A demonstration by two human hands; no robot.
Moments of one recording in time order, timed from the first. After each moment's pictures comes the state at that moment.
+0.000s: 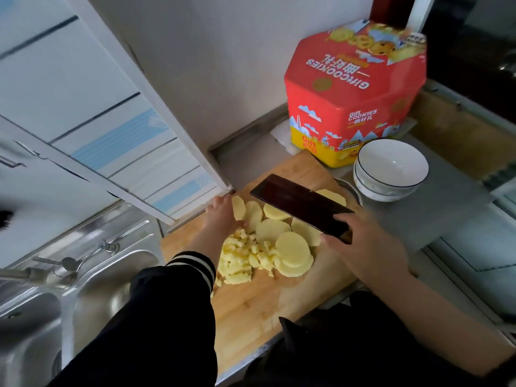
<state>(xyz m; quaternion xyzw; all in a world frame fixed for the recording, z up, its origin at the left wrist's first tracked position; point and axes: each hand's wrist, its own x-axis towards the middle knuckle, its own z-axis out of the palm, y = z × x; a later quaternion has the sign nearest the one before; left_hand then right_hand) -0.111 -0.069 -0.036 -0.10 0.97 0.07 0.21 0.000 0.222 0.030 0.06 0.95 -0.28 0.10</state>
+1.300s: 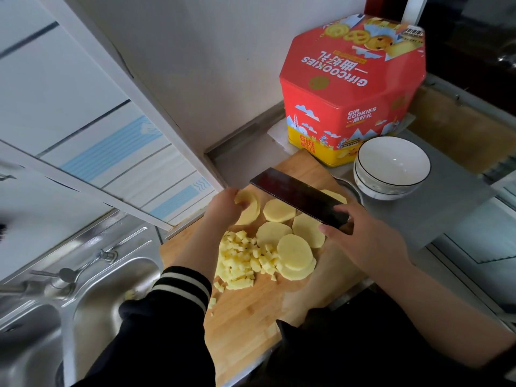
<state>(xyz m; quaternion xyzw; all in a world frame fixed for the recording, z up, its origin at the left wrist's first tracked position) -0.127 -0.047 0.003 -0.08 0.97 0.17 0.14 -0.021 0.219 0.034 0.07 0.93 -0.33 0.11</state>
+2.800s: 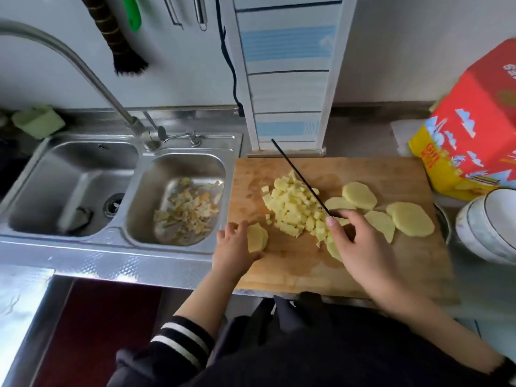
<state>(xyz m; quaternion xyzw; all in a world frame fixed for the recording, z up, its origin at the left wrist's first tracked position) 0.127 -0.092 -0.043 -0.34 0.90 0.21 0.17 0.019 0.120 0.052 -0.15 0.91 -0.33 0.19</state>
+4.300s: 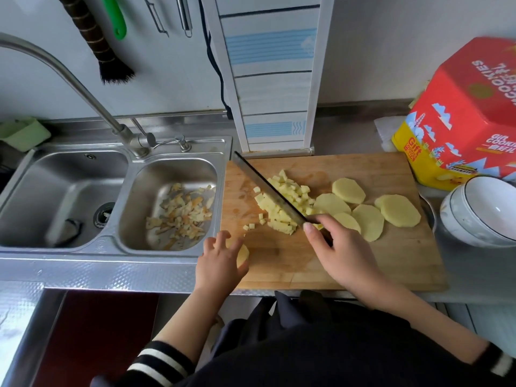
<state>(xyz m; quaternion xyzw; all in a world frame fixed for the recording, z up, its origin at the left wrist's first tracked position) 0.165 -0.090 -0.039 -0.24 0.96 0.06 0.12 0.040 0.119 0.047 -0.25 0.88 -0.36 0.17</state>
